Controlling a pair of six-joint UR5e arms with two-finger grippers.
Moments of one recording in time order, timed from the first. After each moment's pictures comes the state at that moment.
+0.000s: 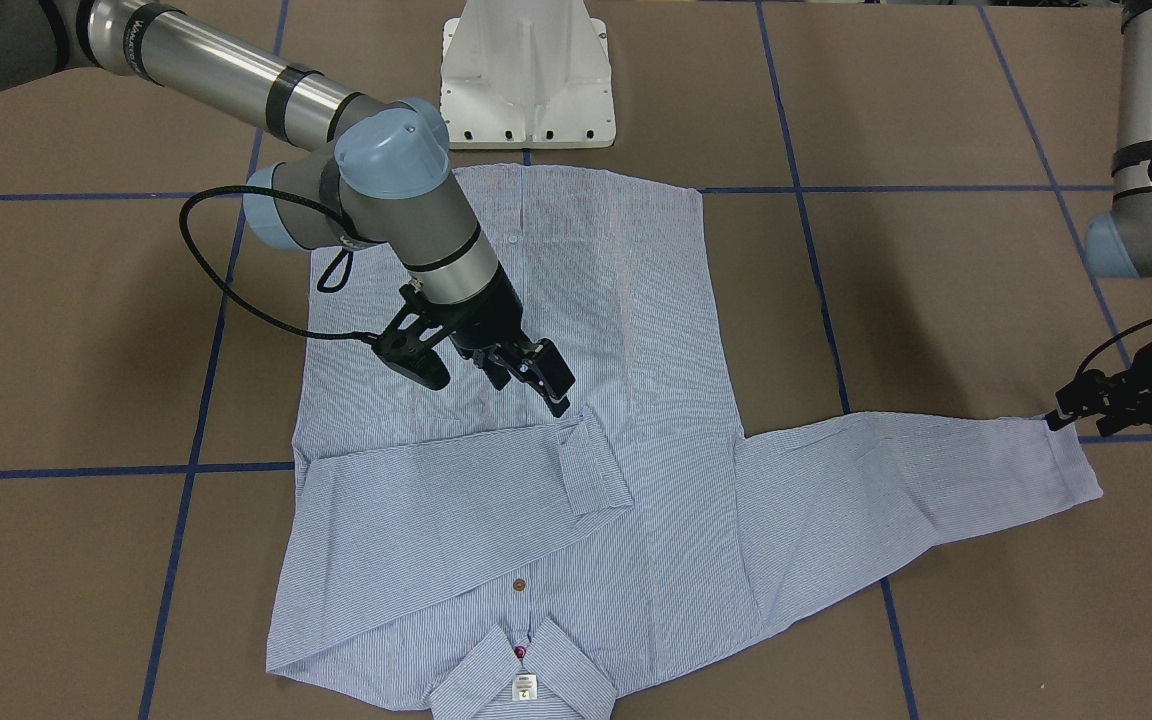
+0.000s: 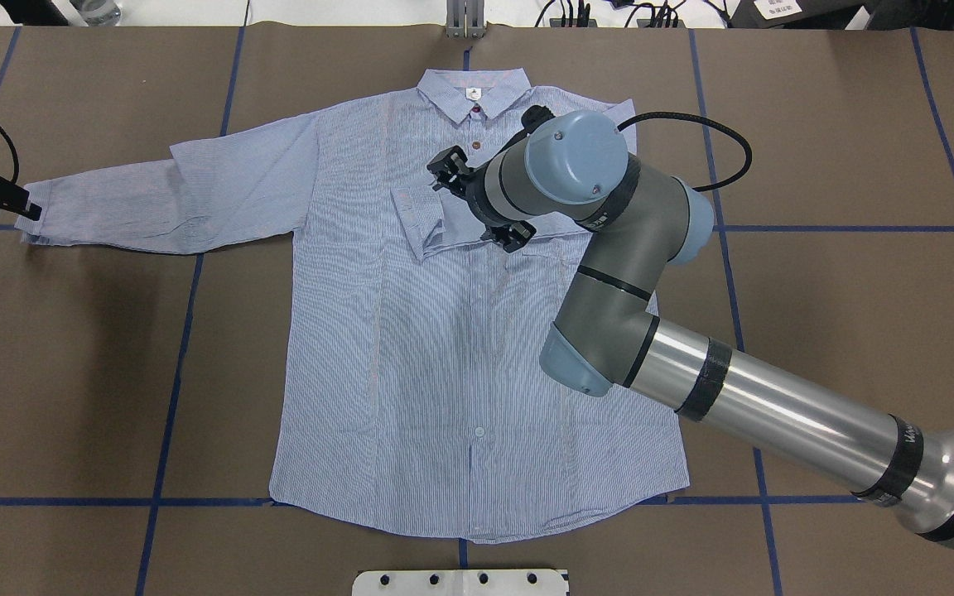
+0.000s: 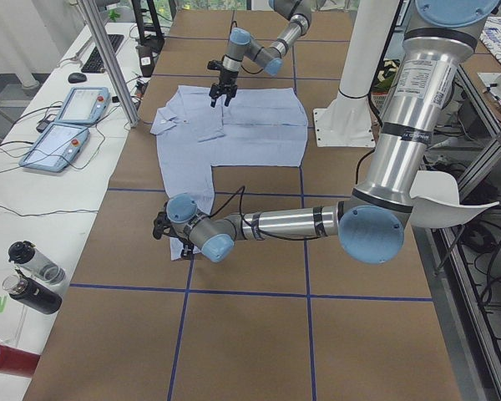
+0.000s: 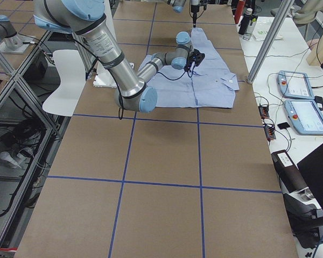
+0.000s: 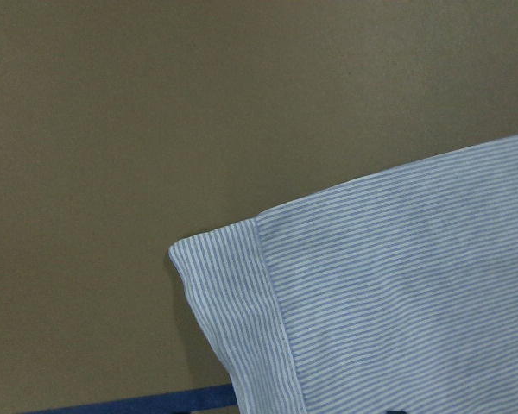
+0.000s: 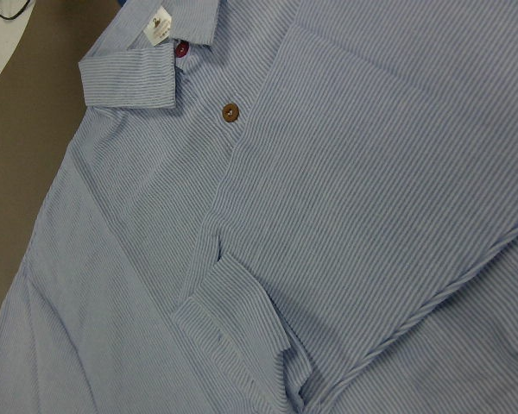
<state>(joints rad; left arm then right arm) -1.20 -1.81 -1.14 -2.37 -2.37 -0.59 0.61 -0.79 1.39 -1.01 1.78 1.96</state>
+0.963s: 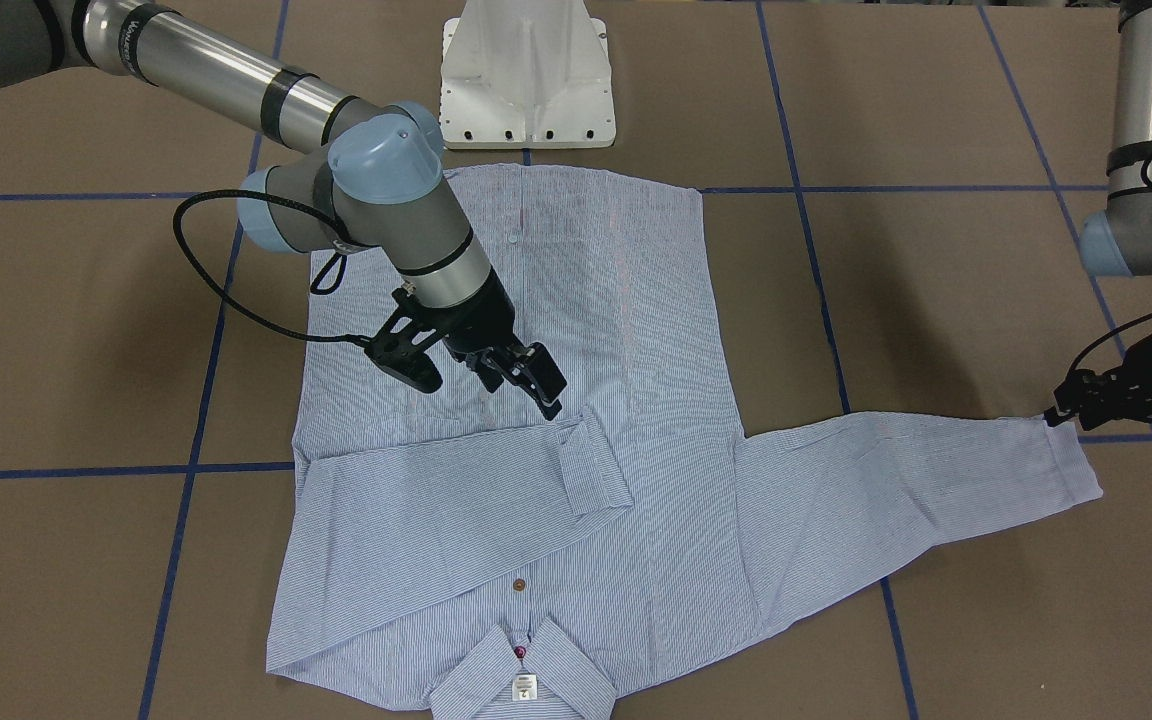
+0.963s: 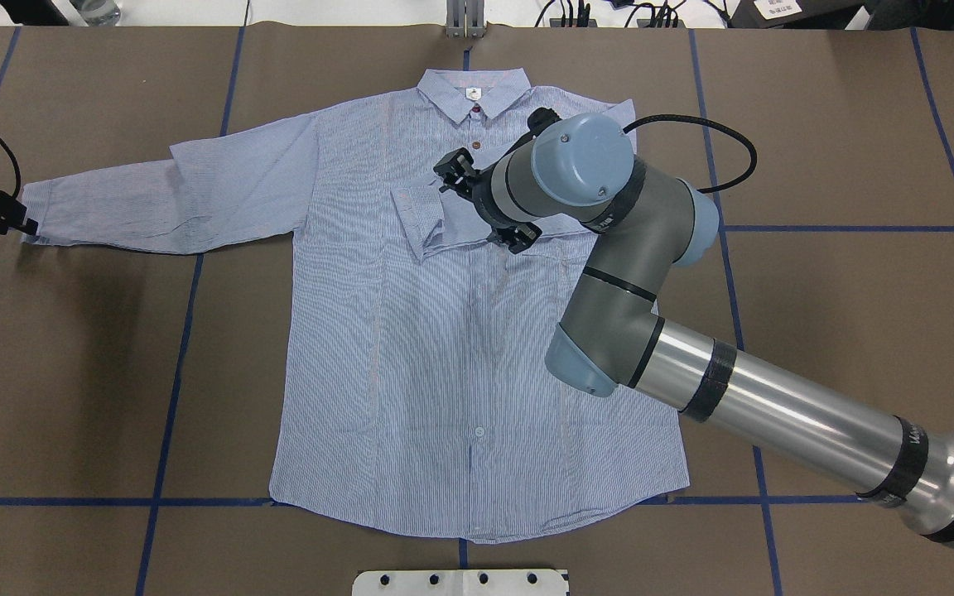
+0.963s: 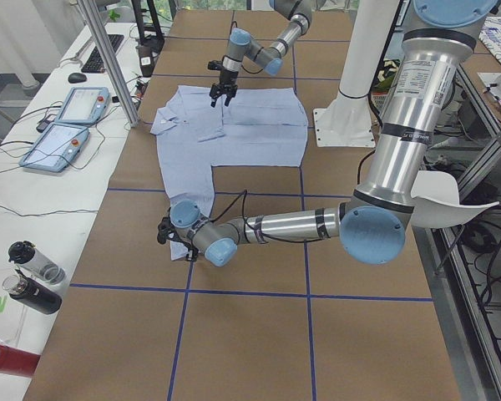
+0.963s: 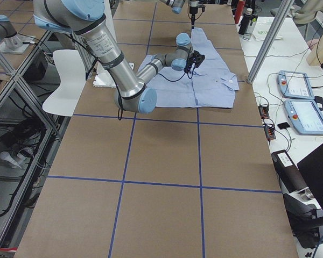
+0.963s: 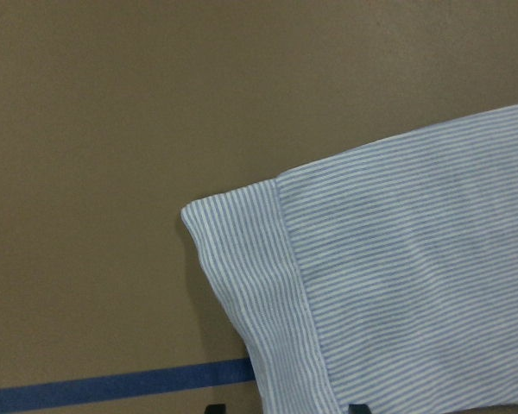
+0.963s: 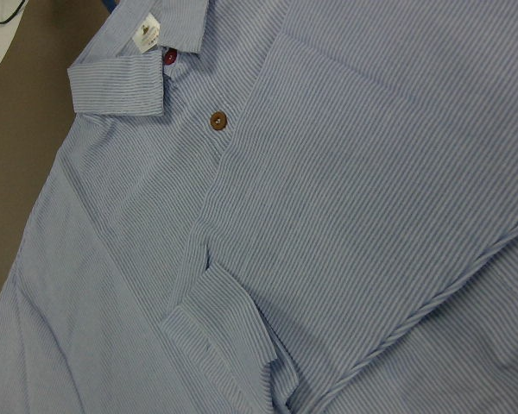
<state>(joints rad) -1.18 -1.80 -1.12 -2.38 -2.37 -0.60 0.61 -0.80 1.39 -1.01 1.78 1.96</state>
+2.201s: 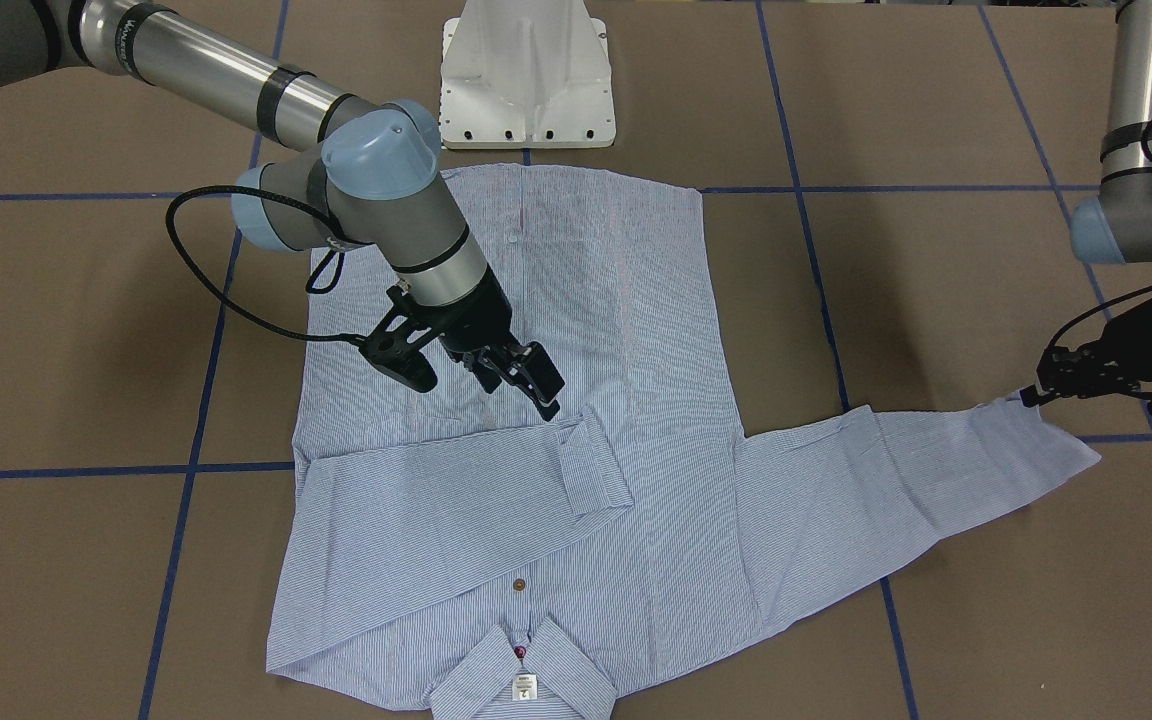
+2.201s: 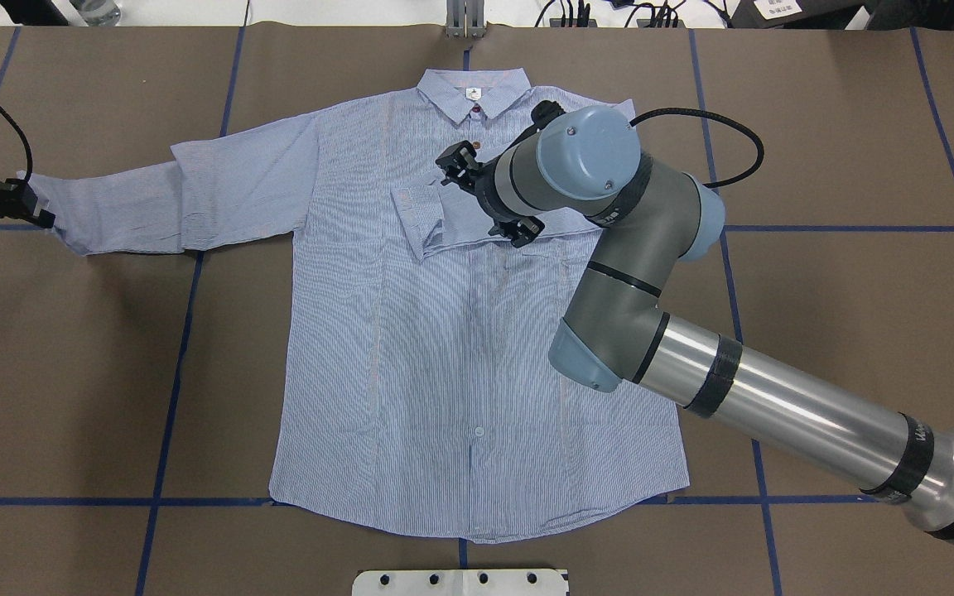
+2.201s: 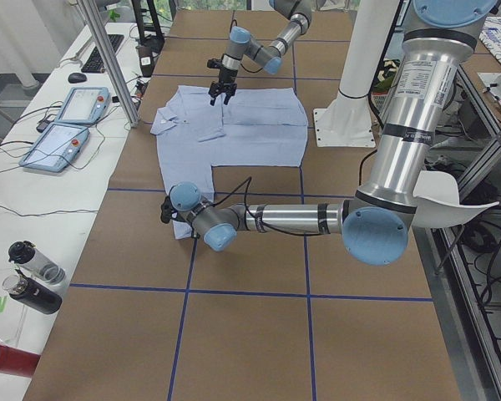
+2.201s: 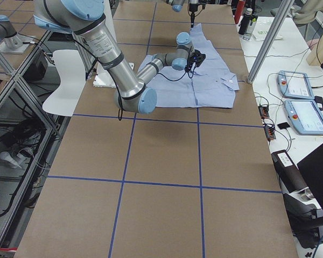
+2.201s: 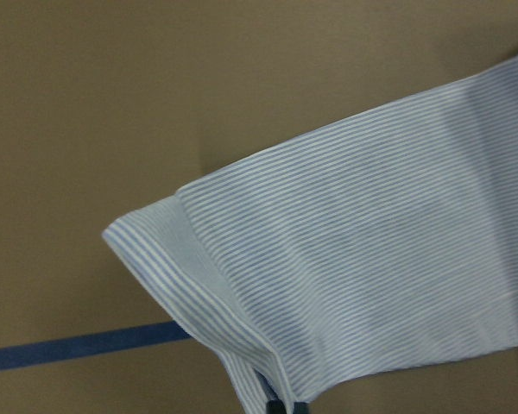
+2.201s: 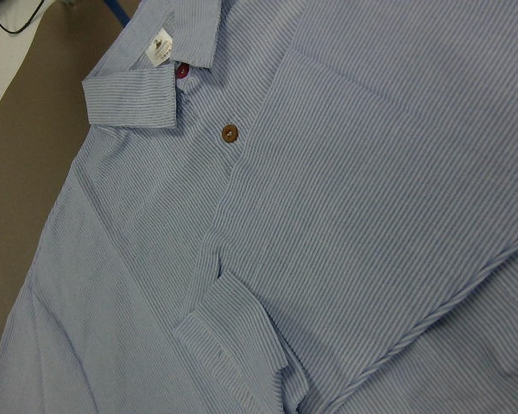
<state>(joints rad) -1.19 -1.79 -1.32 -2.36 -2.52 -0.76 0.63 -0.82 1.42 -1.01 1.80 1.96</state>
